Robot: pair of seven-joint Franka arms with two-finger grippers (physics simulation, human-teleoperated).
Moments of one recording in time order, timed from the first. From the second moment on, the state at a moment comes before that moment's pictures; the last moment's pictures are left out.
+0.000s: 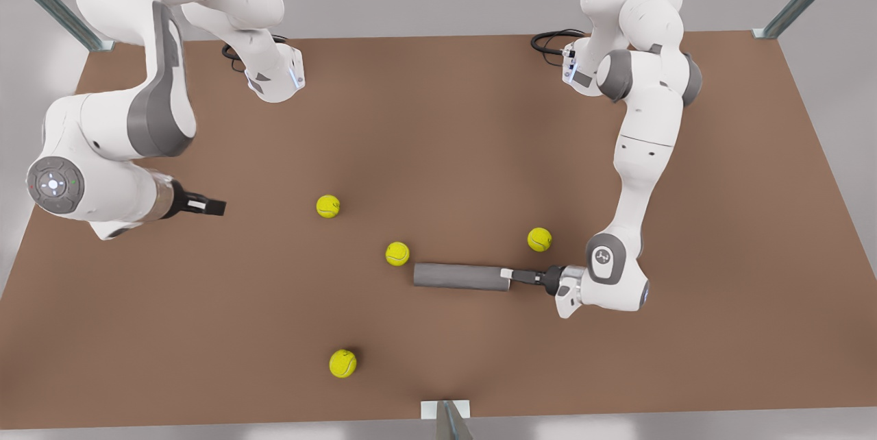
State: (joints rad) left arm -0.15 1.08 -0.11 -1.15 -0.95 1.86 0.29; right arm -0.02 0.37 0.11 -1.23 0.02 1.28 0.34
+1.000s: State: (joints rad) left arm -0.18 1.08 -0.11 -1.17 -1.08 1.90 0.29; right arm 0.00 0.37 0.12 -1.24 -0.01 1.21 0.34
